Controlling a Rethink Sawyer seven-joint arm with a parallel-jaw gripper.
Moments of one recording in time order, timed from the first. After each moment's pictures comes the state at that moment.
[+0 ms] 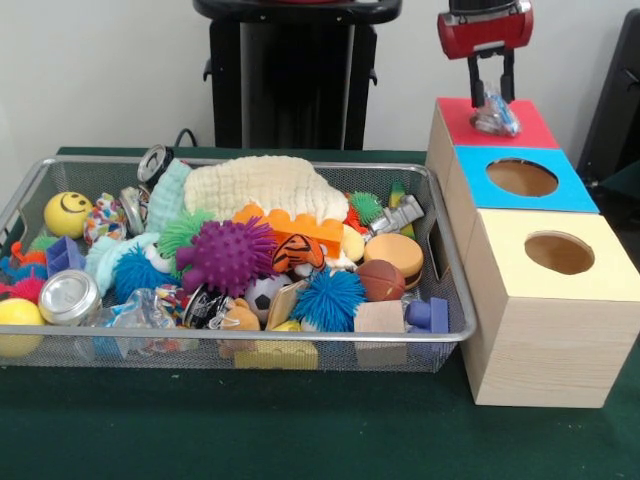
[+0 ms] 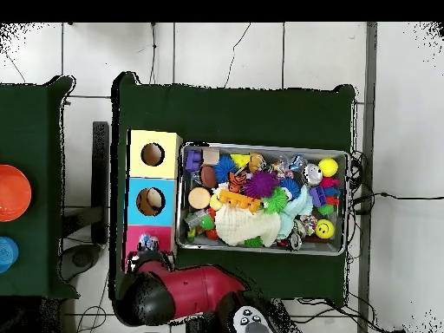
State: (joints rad) arm -0.28 -0.91 0.38 2.33 -0.08 0.08 1.87
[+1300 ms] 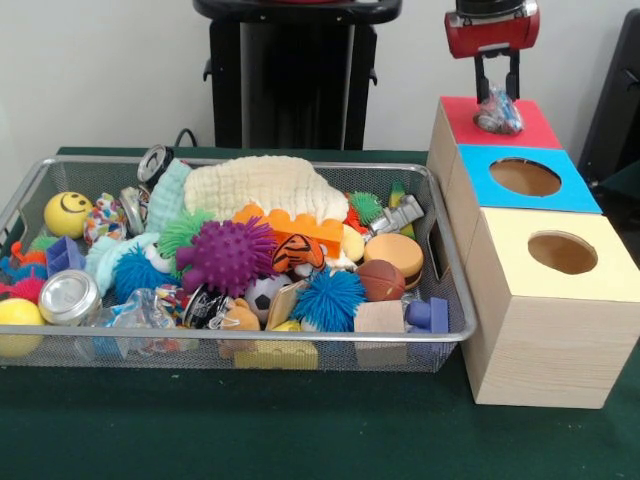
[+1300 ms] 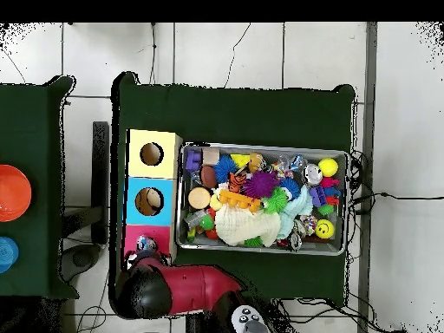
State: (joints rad) arm -0.26 -0.91 0.37 2.32 0.05 0.16 1.87
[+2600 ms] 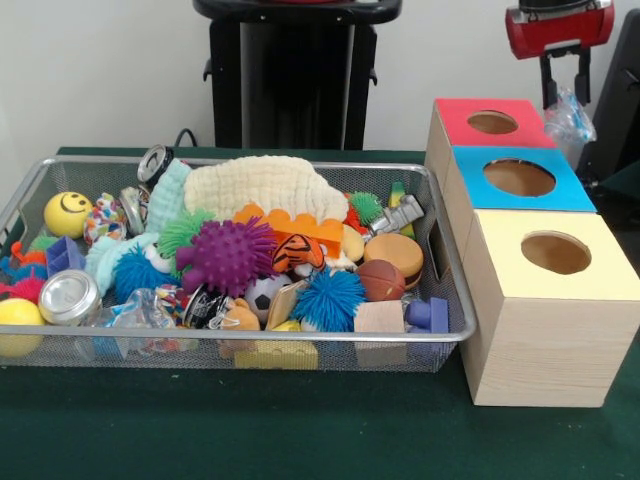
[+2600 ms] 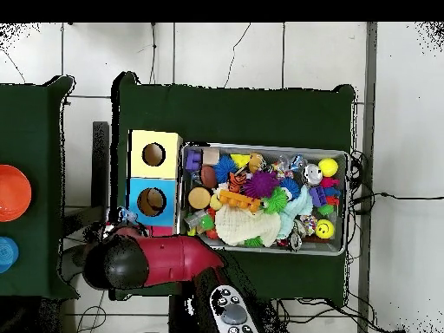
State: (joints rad) arm -0.19 -0.92 0.37 2.15 0.14 0.26 1.87
